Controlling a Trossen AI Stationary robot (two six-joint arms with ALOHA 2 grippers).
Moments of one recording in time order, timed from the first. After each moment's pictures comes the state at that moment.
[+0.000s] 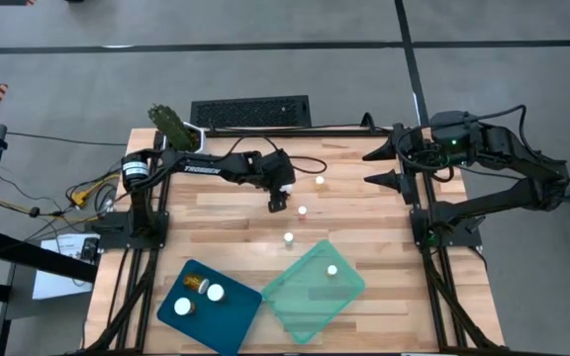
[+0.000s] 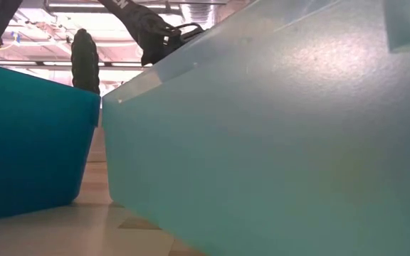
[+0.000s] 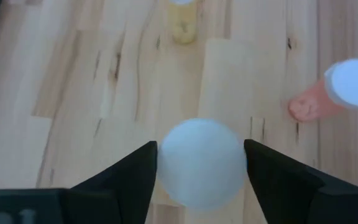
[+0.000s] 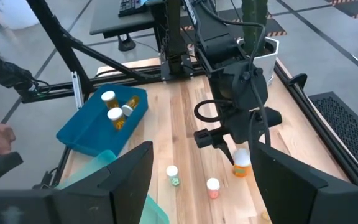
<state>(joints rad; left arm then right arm) 0.28 1.88 1.26 -0.34 0.00 0.17 -0.12 0.97 1.43 -0.86 -0.10 0.11</state>
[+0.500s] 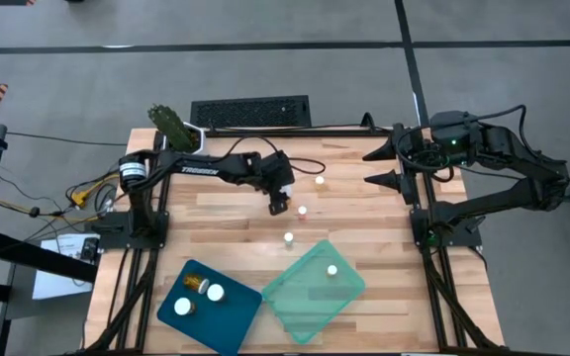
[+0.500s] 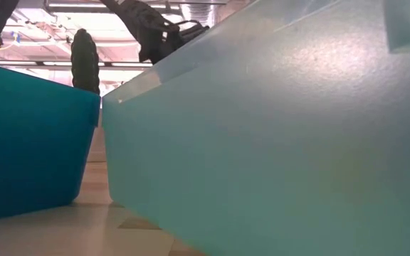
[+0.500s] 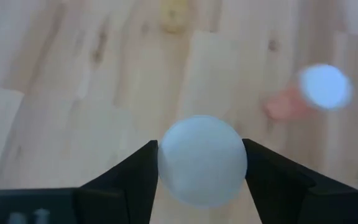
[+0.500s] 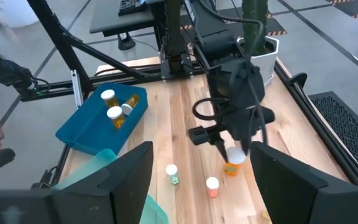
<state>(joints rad) 0.27 1.87 1.26 -0.38 0.04 0.04 -0.12 0.97 1.43 -0.87 -0.10 0.11</state>
